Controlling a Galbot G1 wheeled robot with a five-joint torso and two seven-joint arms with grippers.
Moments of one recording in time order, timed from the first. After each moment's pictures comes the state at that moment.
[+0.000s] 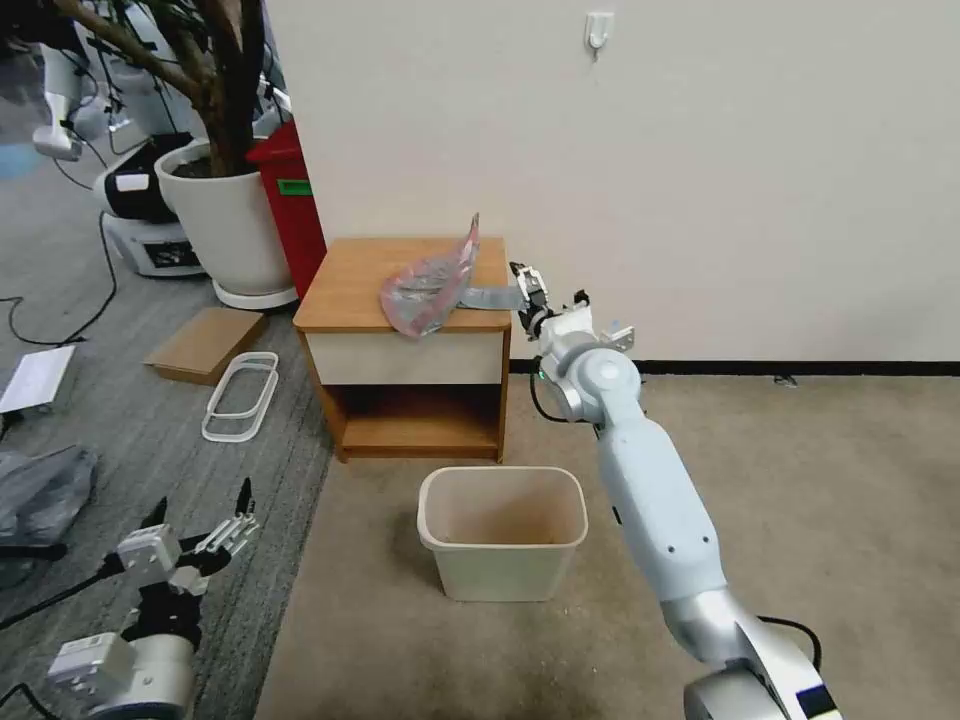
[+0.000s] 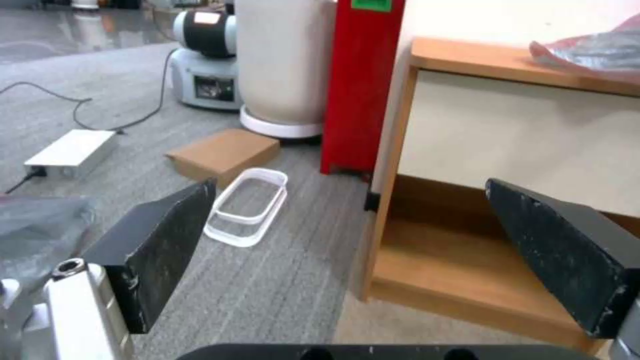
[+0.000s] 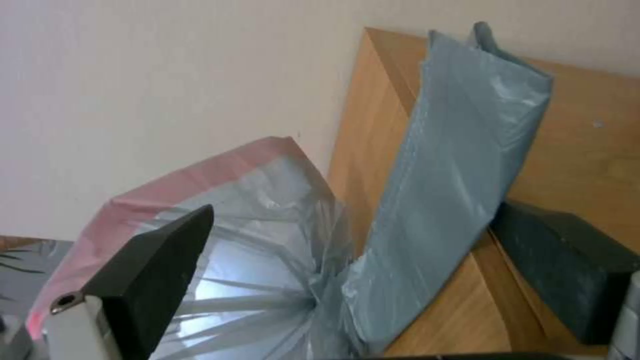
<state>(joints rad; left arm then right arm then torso) 1.86 -1.44 -0.86 -2.26 -0.42 0.02 -0.06 -0.56 1.56 0.25 1.34 1.52 -0.11 0.35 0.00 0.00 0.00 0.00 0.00</state>
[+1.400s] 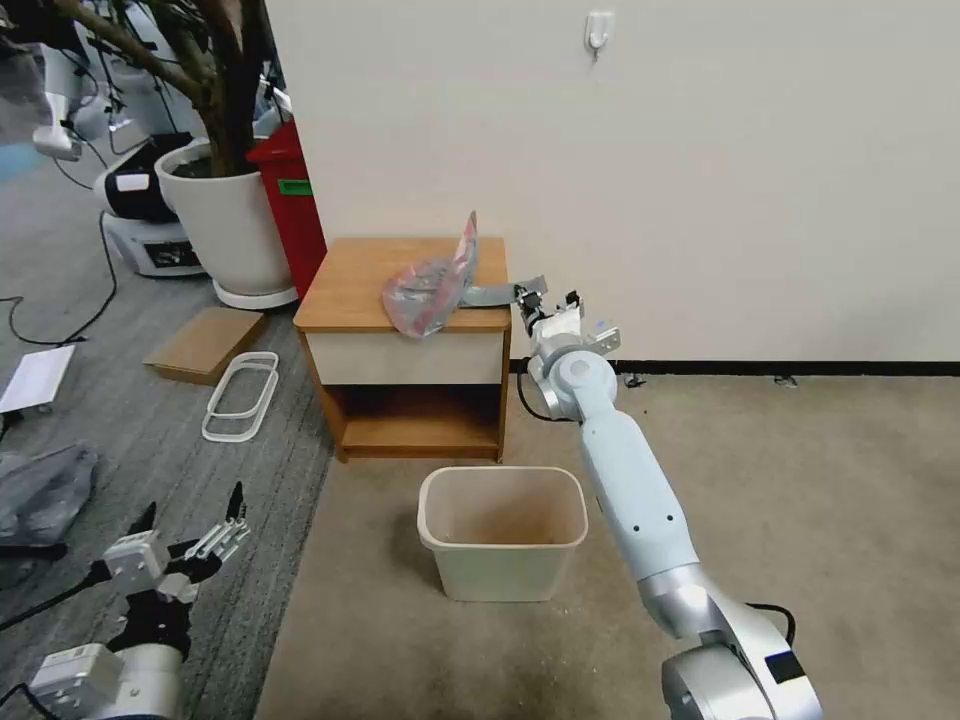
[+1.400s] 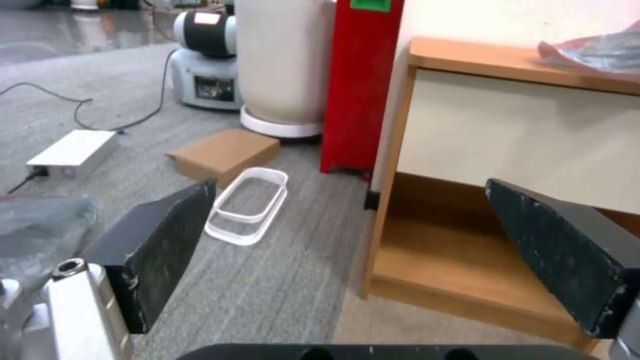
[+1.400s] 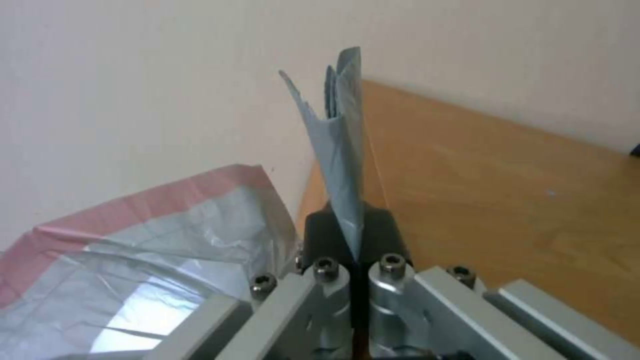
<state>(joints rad) 1.88 -1.44 -0.86 -2.27 -0.42 0.00 -0.06 -0.57 1.56 0.26 1.26 1.37 -0.05 0.25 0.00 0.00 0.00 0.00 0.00</state>
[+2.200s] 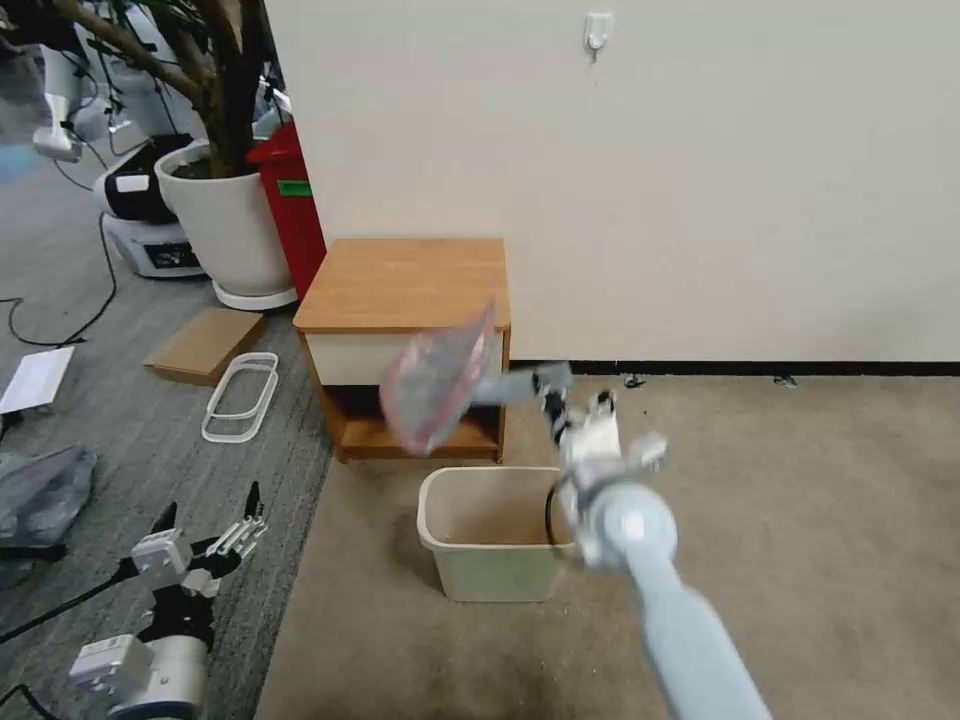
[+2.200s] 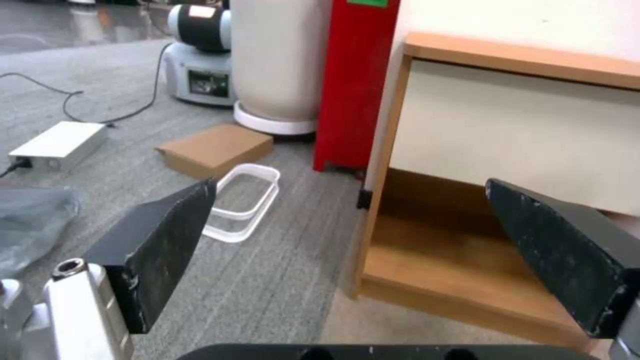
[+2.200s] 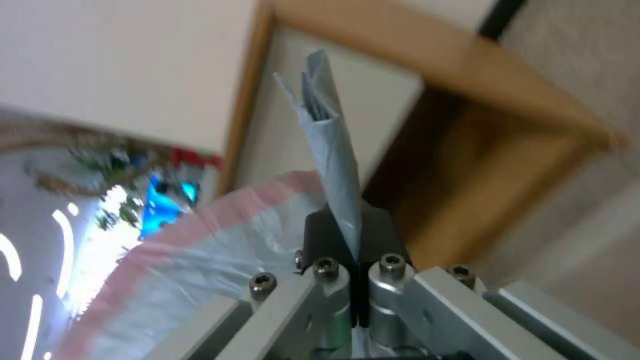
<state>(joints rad) 1.82 -1.46 -0.81 -2.21 -0.39 -0.01 -0.06 -1.28 1.46 0.14 1.99 1.24 -0.08 0.41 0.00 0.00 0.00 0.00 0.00</state>
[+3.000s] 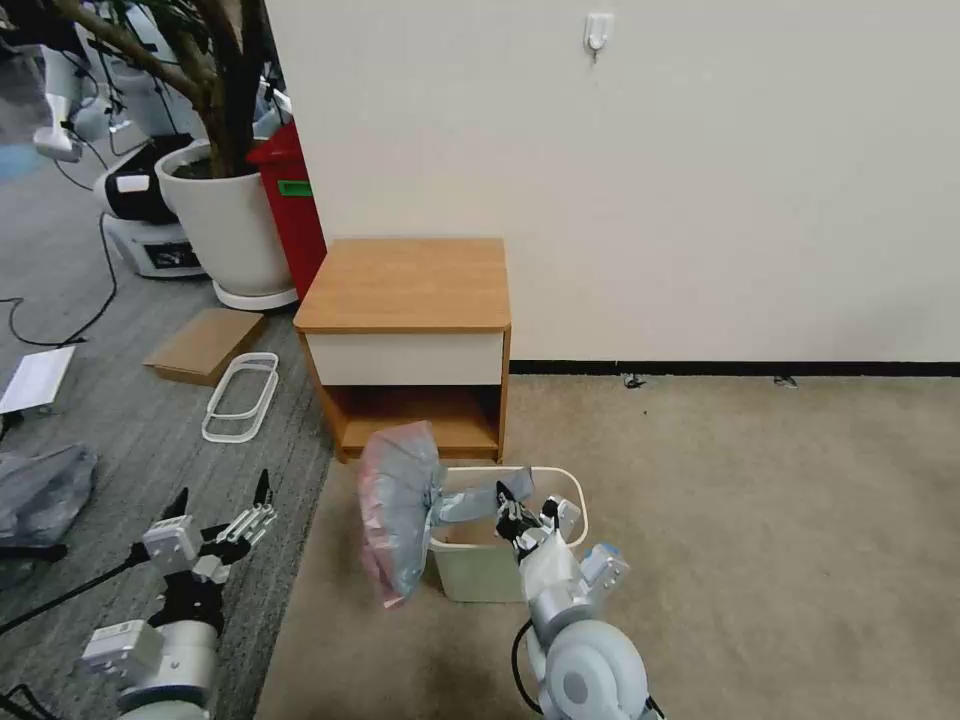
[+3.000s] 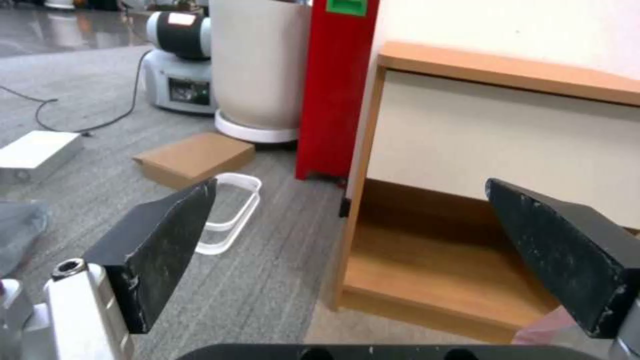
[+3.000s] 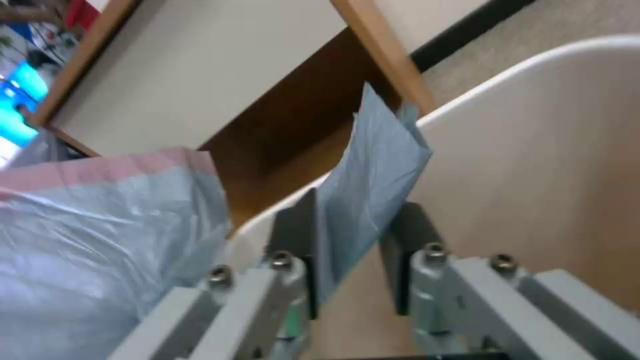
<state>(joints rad) 1.78 -1.43 -0.78 -2.20 -0.39 -0.01 -0.06 -1.40 1.36 0.01 1.94 0.70 -0.04 0.41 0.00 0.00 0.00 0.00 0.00</state>
